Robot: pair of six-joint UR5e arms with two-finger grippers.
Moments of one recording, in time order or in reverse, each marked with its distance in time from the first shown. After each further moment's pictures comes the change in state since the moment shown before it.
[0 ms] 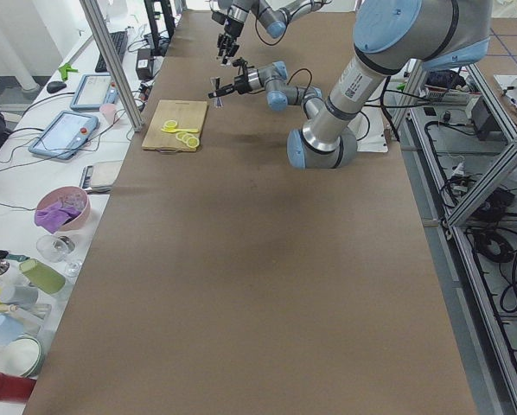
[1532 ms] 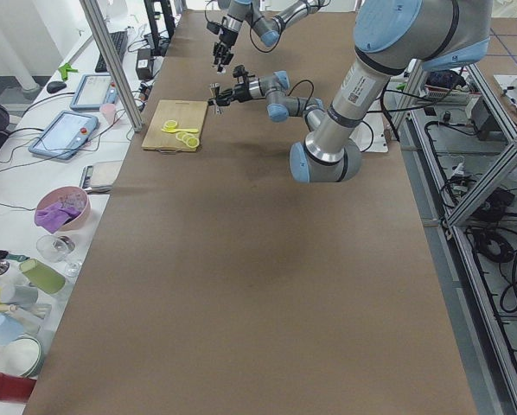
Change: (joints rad) left arm -0.006 0.116 -0.100 -0.095 -0.002 -0.123; right arm -0.011 0.026 -0.144 0.104 -0.001 0.036
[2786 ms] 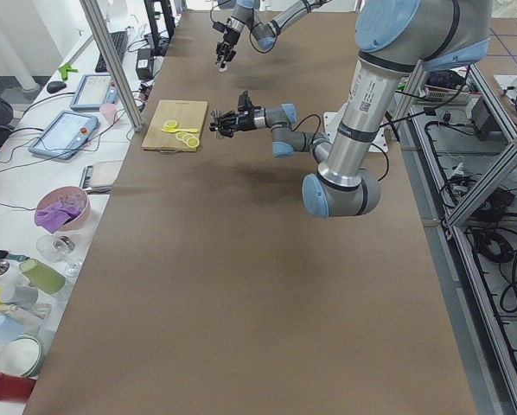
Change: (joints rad) left arm -0.019 0.285 -0.128 -0.308 0.013 -0.155; right arm 0.070 -0.131 -0.274 0.515 0.054 -0.009
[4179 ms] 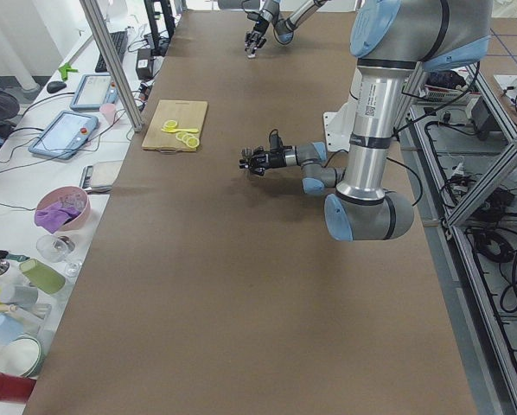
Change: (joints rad) left arm 0.205 0.301 -0.103 -0.051 0.206 -0.237; right arm 0.115 -0.189 -0.541 0.929 0.139 -0.087
